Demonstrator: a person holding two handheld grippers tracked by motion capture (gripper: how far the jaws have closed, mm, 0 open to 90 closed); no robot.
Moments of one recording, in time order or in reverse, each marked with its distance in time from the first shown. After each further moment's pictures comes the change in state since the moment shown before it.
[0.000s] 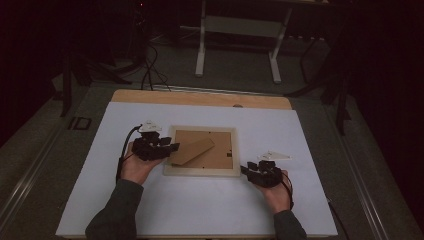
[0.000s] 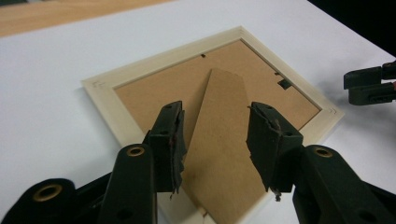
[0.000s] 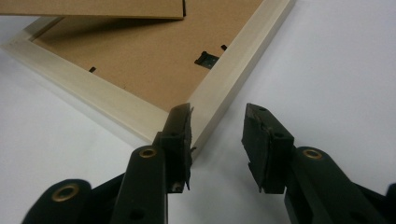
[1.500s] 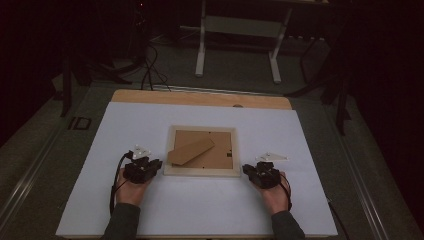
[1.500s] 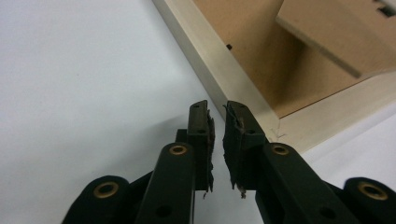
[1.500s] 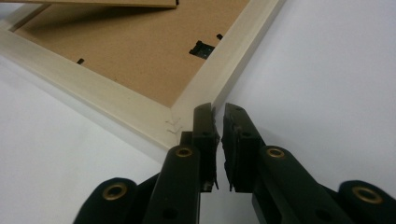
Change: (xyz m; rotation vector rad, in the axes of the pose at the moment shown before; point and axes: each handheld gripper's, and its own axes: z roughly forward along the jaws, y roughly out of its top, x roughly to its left) left arm 0.008 -0.087 0.005 0.030 0.214 -0.085; right arm 0.005 -0.003 0.004 0.024 -0.038 0.003
